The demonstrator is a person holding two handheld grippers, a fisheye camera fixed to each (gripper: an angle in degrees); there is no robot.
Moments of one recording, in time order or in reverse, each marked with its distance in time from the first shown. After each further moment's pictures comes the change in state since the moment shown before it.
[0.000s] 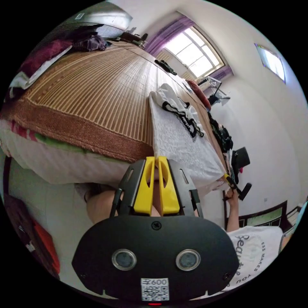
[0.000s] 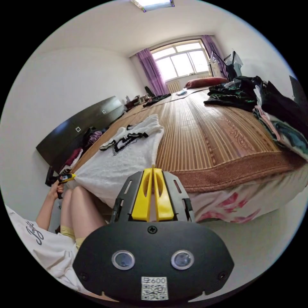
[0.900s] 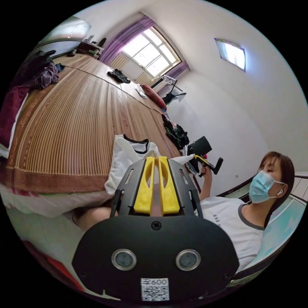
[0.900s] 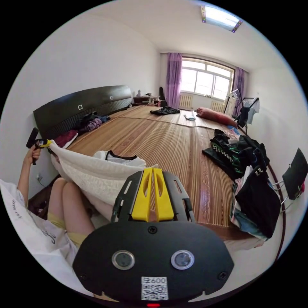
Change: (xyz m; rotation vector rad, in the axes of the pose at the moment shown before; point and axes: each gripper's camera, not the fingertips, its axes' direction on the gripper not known) left arm 0.092 -0.182 -0.236 0.041 0.364 0.185; right arm -0.051 -0.171 -0.015 0.010 0.143 -0.338
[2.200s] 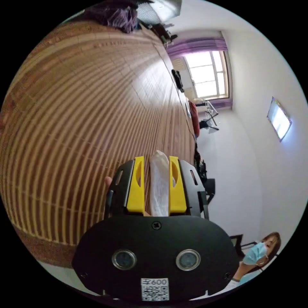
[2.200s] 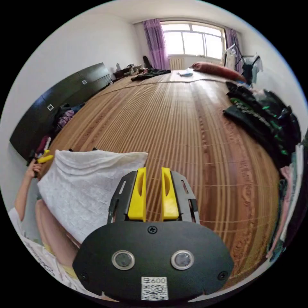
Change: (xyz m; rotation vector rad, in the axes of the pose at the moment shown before) left arm -0.461 -0.127 0.070 0.157 -0.094 -0.474; right arm 0.247 0.097 0.464 -0.230 0.048 0.178
